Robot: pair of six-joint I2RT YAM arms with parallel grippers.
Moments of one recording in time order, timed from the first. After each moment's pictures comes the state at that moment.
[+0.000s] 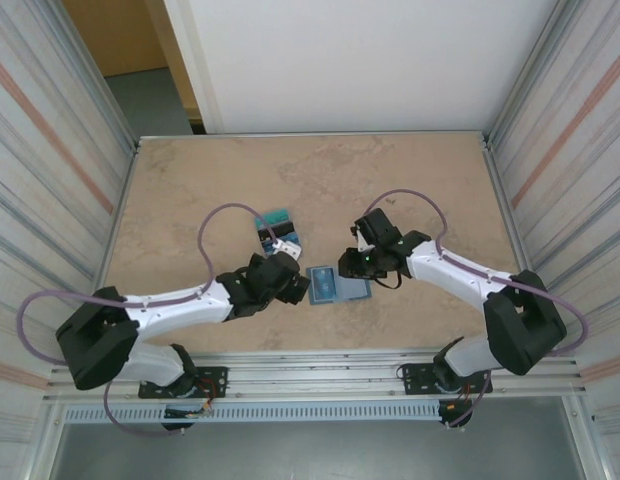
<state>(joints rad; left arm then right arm) -0.96 1.36 0.67 -0.20 -0.44 -0.29 0.63 1.43 0.86 -0.50 -0.24 0.60</state>
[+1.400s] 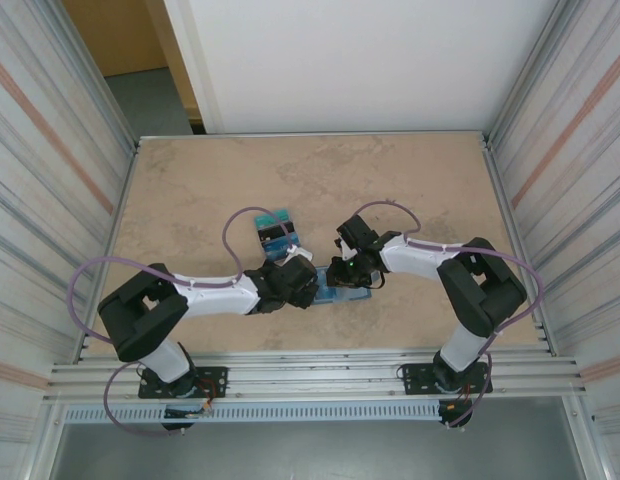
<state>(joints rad) -0.98 1.60 0.74 -0.17 -0.43 -0.34 0.66 1.69 0.90 -0.41 -0.32 0.63</state>
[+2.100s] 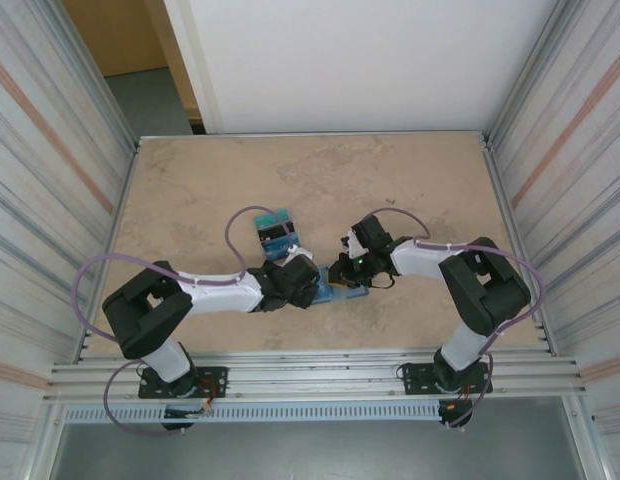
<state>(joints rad) -0.98 1.62 0.77 -0.22 -0.43 -0.36 0.57 1.68 0.78 -0.18 -0.57 0.72</state>
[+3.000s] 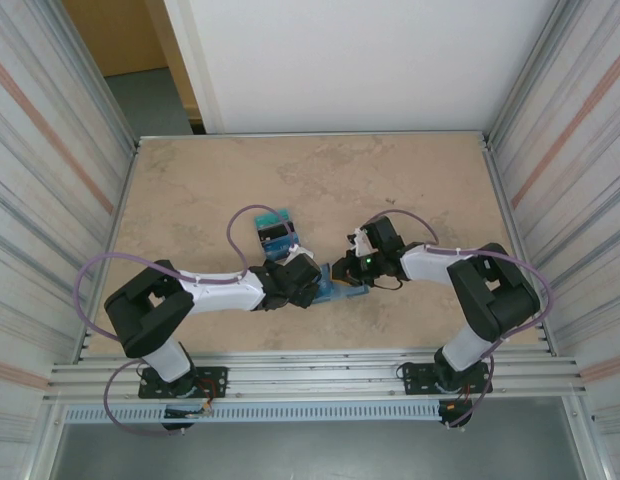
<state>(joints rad) -0.98 1.63 0.80 -0.25 -0.44 -0.36 0.51 1.62 0.70 -0.05 -0.67 0.75</state>
